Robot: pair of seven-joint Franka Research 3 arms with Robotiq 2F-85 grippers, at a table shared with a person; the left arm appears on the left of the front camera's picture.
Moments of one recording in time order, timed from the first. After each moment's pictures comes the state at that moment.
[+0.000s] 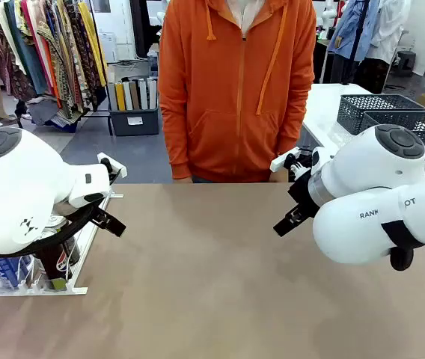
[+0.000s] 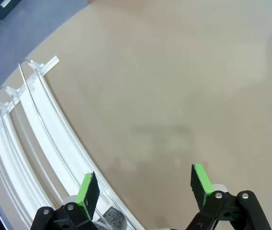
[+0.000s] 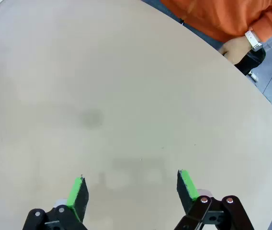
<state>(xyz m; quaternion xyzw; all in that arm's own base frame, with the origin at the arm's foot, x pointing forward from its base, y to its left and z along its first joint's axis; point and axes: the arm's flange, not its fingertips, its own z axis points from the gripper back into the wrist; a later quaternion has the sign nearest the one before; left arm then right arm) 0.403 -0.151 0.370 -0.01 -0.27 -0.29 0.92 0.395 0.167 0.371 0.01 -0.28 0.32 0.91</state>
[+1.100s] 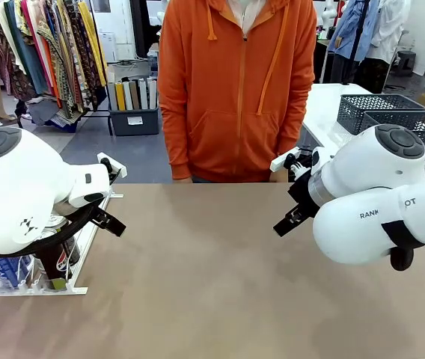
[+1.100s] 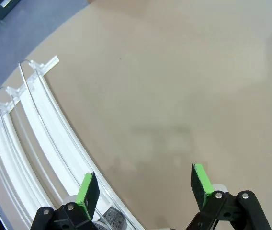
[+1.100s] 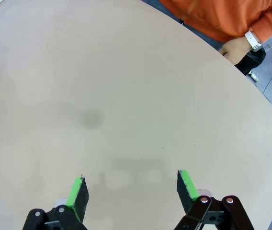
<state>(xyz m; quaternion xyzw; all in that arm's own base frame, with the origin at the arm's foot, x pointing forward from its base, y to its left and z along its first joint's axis) 0.403 -0.151 0.370 -0.01 -0.27 -0.29 0.92 0.395 0.167 0.371 0.01 -0.28 0.32 0.91</state>
